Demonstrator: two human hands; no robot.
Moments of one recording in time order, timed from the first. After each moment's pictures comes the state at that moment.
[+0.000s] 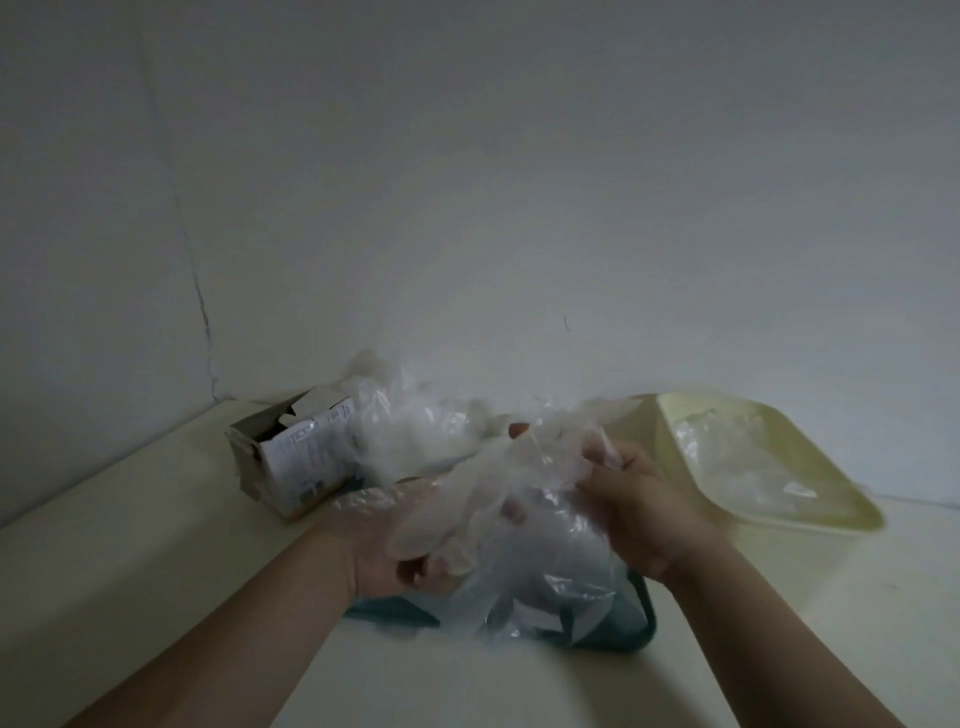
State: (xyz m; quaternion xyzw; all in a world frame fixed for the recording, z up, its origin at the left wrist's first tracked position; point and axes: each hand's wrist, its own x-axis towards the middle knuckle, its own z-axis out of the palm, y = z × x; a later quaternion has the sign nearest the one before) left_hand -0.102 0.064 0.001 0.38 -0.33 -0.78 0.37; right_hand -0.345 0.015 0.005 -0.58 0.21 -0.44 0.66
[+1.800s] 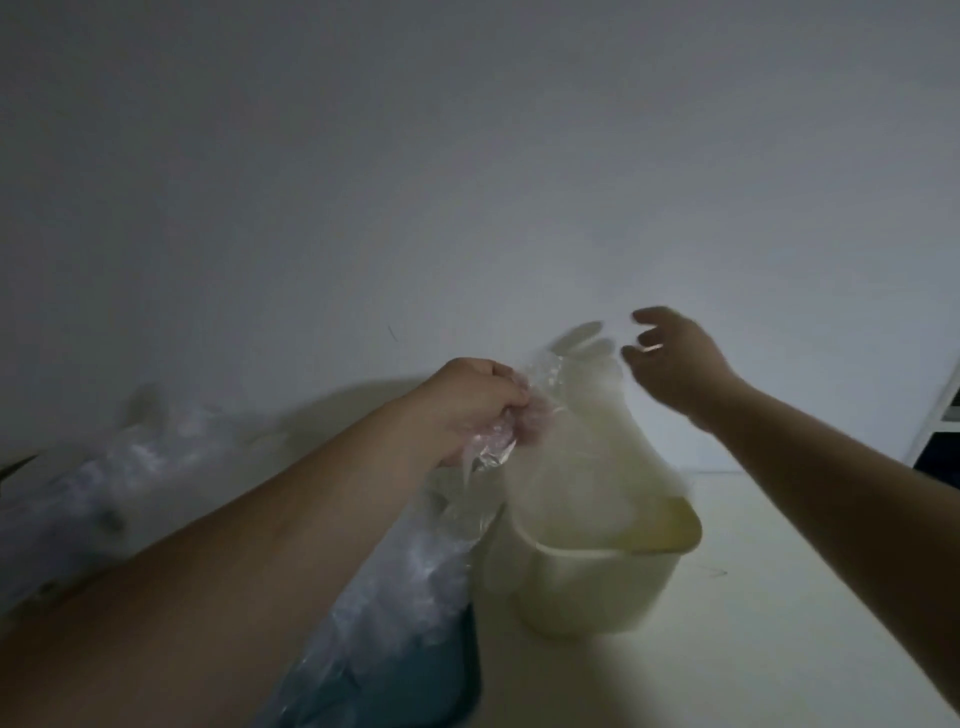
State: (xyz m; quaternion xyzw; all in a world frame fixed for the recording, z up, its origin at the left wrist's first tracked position) left_hand -0.331 -0.098 0.074 0.46 -0.52 -0.57 0.44; right_hand -0.566 -0.121 0.085 -0.61 0.65 -0.43 0.10
